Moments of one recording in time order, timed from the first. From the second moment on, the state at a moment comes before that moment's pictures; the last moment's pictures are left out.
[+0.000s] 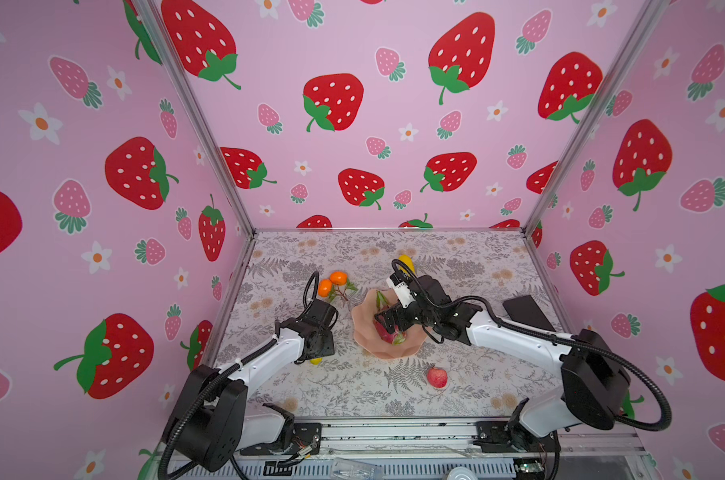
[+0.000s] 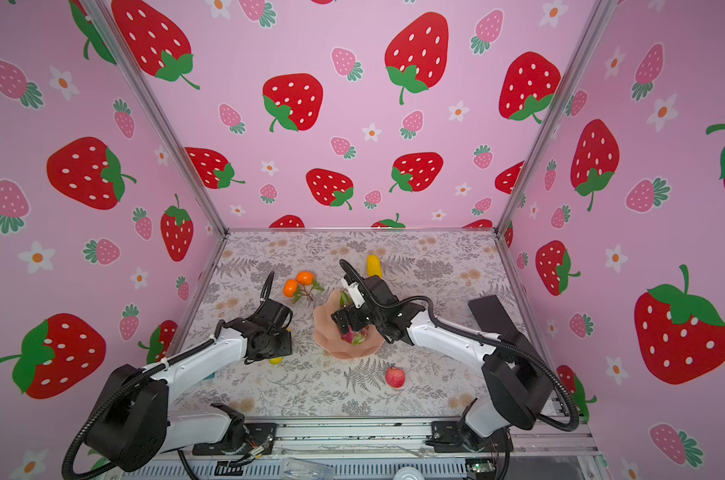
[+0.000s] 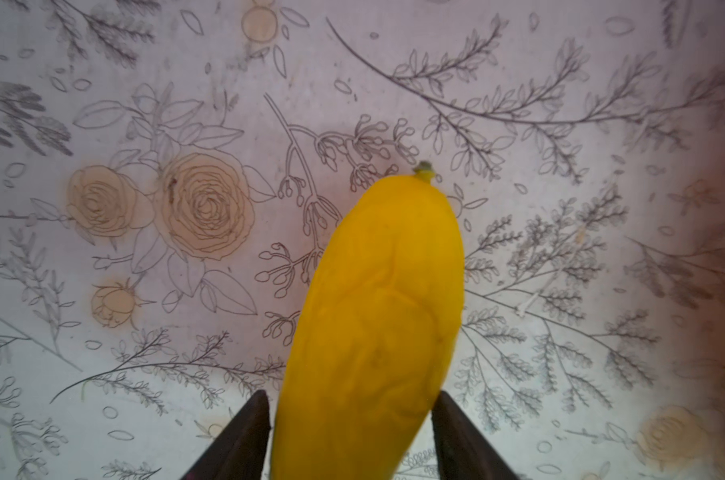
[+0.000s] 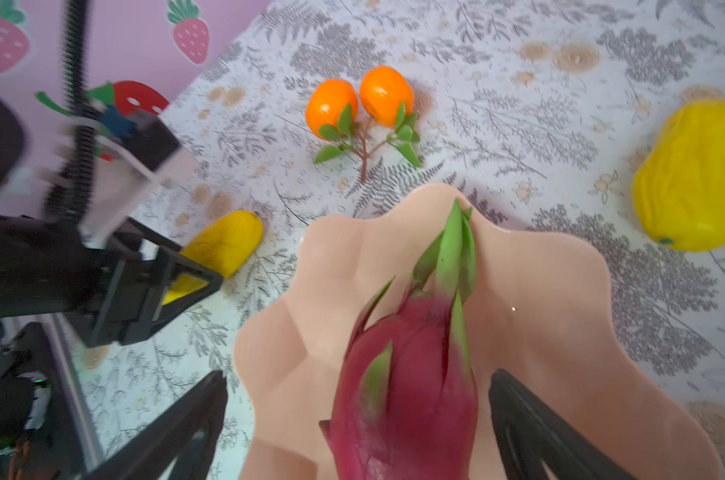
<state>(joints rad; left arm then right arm) -0.39 1.31 0.65 -0.65 -0.16 -0.58 0.92 1.50 1.00 -0.10 -0.14 0.22</state>
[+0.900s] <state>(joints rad) -0.65 1.42 1.01 -0.65 -0.12 -0.54 0.80 1.32 0.81 0.03 -0.29 0.25</state>
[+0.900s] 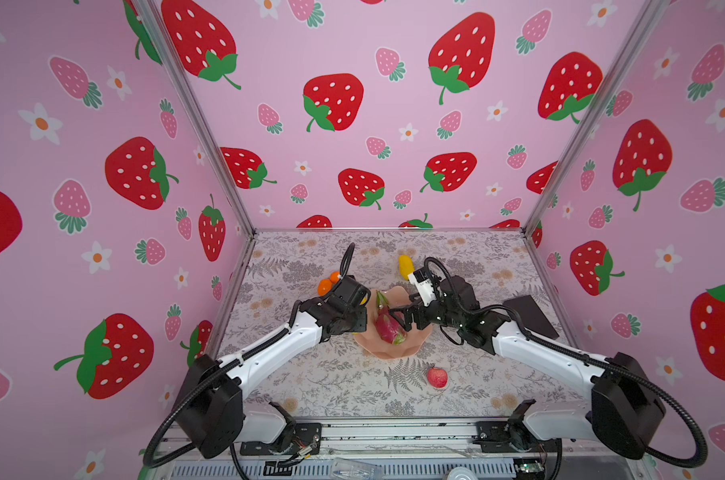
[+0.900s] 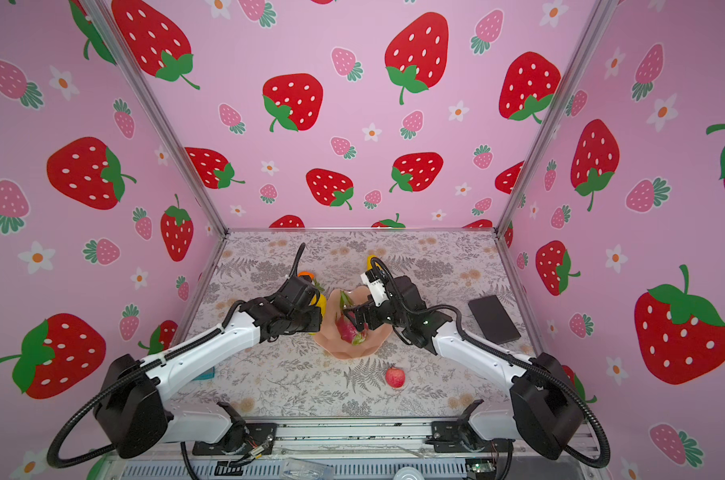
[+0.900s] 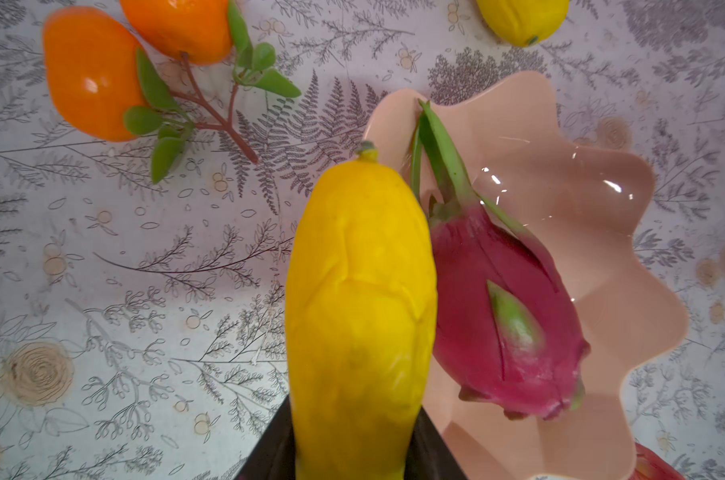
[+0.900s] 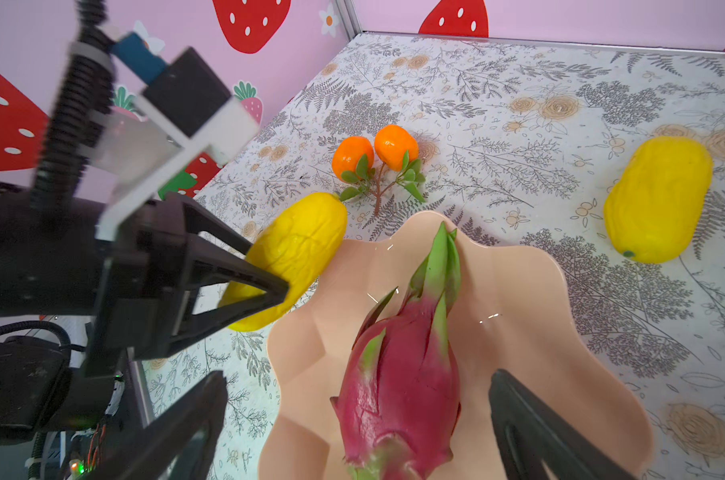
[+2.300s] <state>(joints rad) -0.68 1.25 1.08 -0.51 -0.04 -0.37 0.48 1.94 1.33 -0.08 -0.24 0.16</state>
